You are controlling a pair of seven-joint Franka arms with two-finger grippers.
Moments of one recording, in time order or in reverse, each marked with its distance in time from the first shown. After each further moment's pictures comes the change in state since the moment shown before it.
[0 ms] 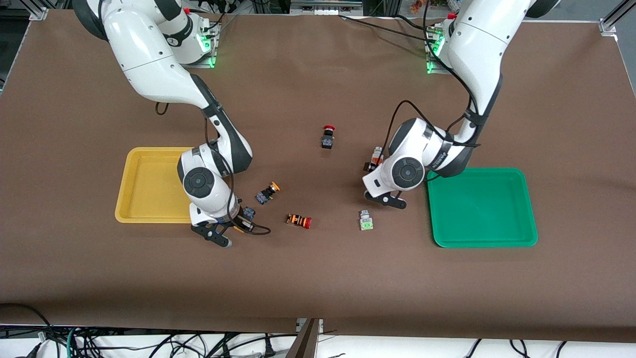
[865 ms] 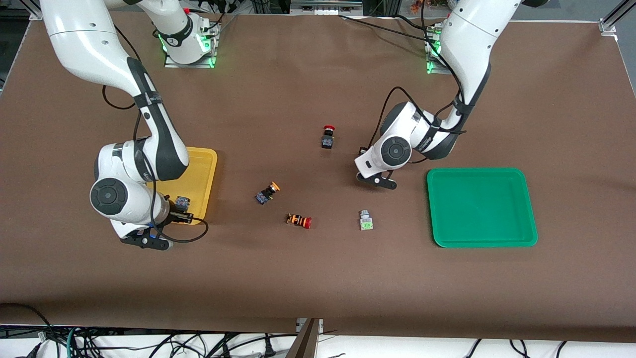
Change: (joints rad) left arm -0.011 -0.087 -0.042 -0.190 -0.003 0.123 -0.063; right arm -0.198 -0.175 -0.012 -0.024 0.000 -0.387 -0.467
